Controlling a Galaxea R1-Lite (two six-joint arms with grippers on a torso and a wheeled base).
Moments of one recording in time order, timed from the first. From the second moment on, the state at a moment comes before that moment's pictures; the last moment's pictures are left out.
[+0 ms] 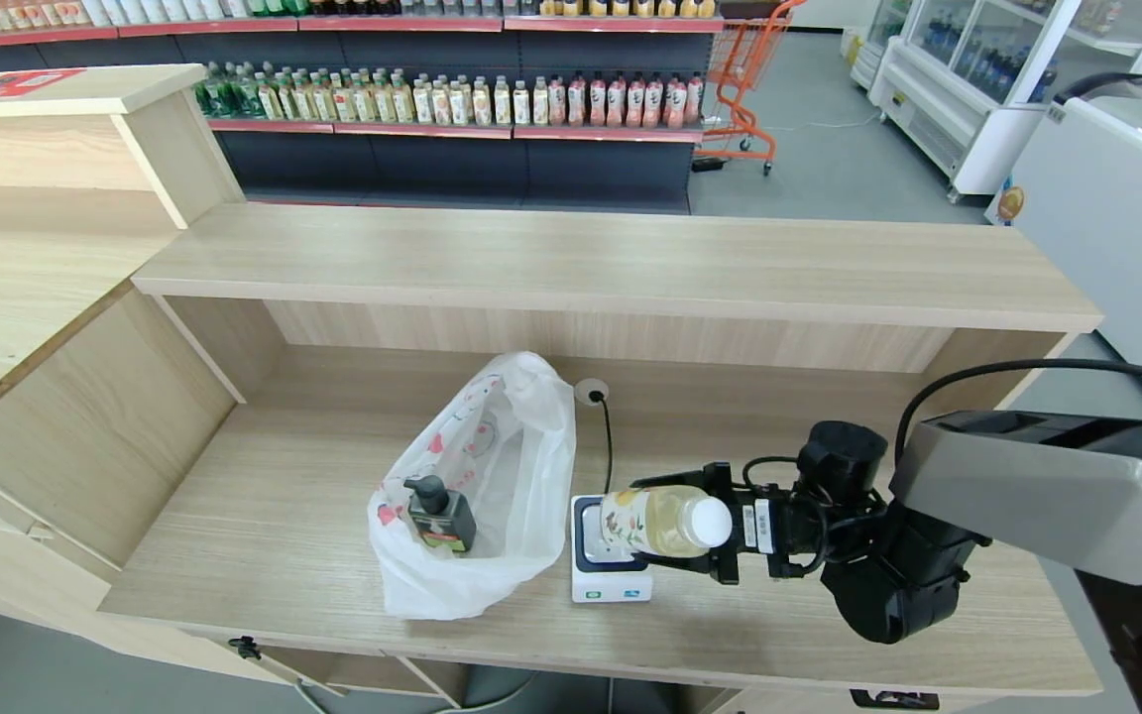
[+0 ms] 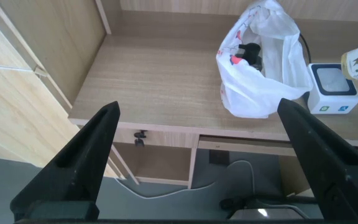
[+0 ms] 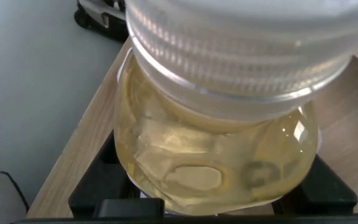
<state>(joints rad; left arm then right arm) 0.00 0.00 0.00 0.00 0.00 0.01 0.36 2.43 -0.87 -1.57 1.19 -0.84</state>
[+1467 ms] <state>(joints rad) 0.00 0.00 0.00 0.00 0.00 0.01 0.38 2.57 -1.05 -1.57 1.17 -0.94</state>
